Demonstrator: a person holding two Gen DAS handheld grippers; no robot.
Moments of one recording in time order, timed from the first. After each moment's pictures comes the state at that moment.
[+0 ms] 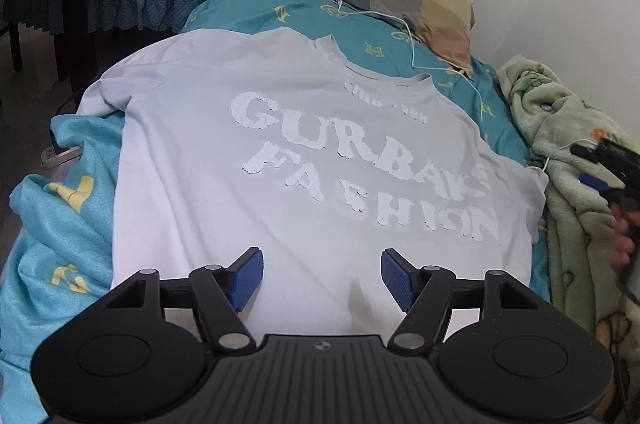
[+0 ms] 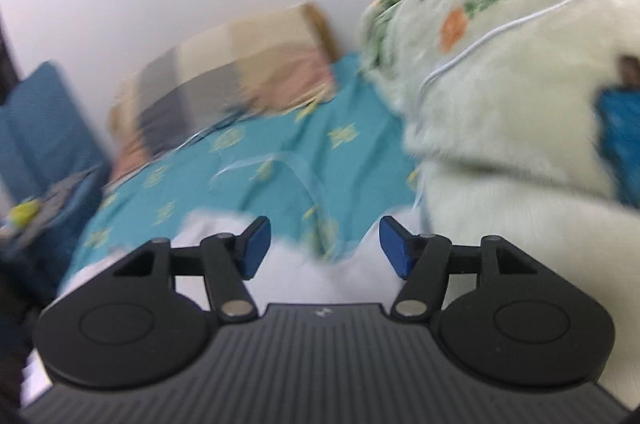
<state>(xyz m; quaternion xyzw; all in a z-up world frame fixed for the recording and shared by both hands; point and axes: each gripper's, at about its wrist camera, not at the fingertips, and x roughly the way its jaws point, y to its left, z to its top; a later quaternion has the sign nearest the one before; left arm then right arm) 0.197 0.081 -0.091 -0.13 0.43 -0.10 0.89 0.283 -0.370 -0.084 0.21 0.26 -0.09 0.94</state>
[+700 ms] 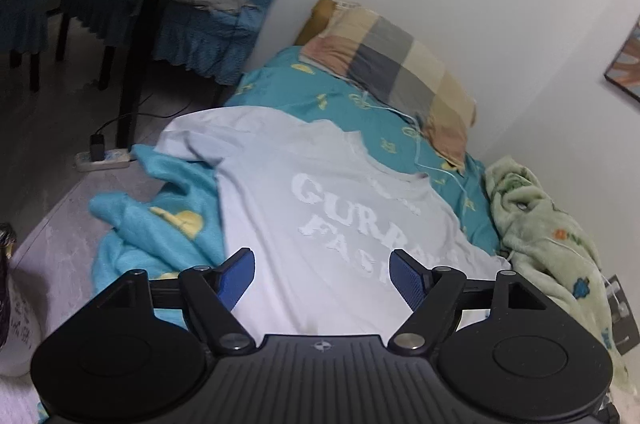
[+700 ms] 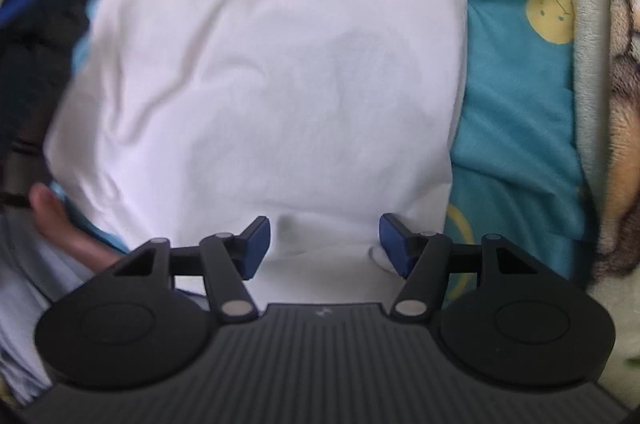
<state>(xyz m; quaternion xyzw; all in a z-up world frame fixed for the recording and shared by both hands) 0.118 0.188 -0.019 -0.25 0.35 -0.06 0.90 0.074 -0.178 -0.132 0.06 0.65 0.09 0.75</state>
